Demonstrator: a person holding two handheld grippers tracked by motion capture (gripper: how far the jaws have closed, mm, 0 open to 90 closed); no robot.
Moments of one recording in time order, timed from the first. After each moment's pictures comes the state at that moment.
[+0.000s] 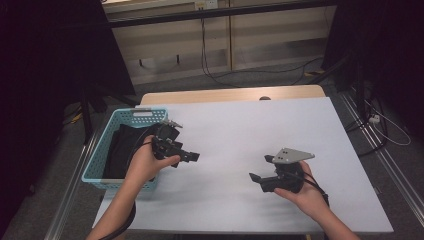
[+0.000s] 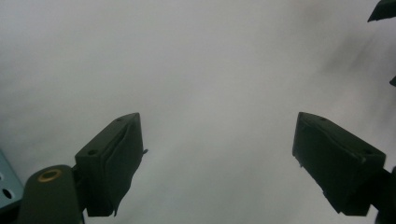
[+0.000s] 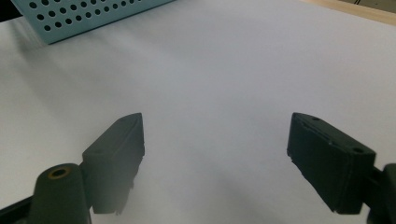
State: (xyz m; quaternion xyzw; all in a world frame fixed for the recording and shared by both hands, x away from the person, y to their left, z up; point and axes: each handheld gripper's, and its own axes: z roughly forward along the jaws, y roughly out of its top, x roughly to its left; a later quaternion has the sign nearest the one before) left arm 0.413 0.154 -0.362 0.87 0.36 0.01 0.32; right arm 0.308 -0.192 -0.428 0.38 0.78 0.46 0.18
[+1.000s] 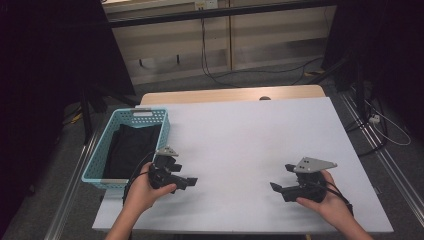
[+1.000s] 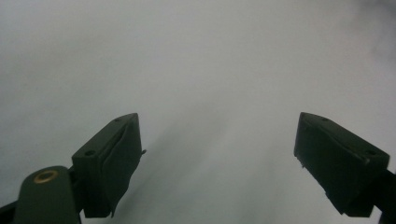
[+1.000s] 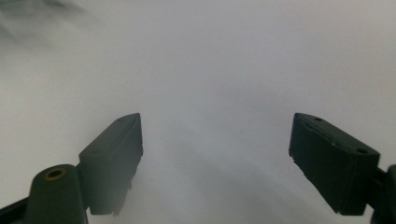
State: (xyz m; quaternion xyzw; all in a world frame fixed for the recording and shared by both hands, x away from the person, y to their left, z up) left arm 0.369 0.175 -0.417 0.87 0.35 0.00 0.35; right arm 0.284 -0.240 -0.445 0.39 0.80 0.43 0.17
